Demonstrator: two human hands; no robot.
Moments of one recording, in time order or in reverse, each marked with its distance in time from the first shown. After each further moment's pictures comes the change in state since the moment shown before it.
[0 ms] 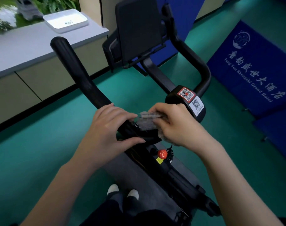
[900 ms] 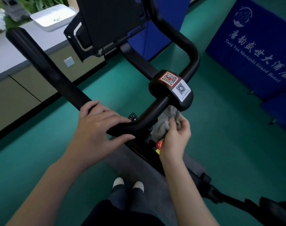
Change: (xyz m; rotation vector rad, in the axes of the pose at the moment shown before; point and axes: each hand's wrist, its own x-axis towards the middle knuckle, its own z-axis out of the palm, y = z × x) left_hand 0.002 0.016 0.027 0.156 -0.082 0.028; right_hand -0.030 0.071 0.094 1.223 1.047 0.734
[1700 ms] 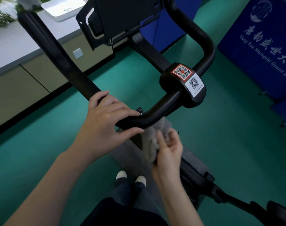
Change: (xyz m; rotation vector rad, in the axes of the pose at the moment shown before) left_hand -0.003 -0.004 0.003 0.010 0.024 0.014; right_hand -0.057 0.020 -0.019 0.099 -0.316 0.120
